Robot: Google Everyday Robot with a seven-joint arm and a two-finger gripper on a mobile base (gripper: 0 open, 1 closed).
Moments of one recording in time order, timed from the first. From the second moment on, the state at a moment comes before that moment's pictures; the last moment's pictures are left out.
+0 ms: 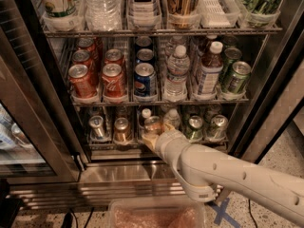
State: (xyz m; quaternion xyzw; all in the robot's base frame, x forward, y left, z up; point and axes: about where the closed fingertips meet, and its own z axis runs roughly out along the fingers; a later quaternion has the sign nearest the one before) arm 0.576 -0.036 0.672 -0.23 0.82 0.04 0.53
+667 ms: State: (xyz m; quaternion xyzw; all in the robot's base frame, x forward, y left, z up) arm 0.570 -0.029 0.667 -0.23 0.82 0.06 0.52
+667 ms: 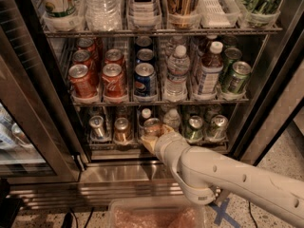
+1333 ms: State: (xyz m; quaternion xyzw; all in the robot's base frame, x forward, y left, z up) arm 0.530 -0.046 0.660 -0.23 0.82 0.11 0.51
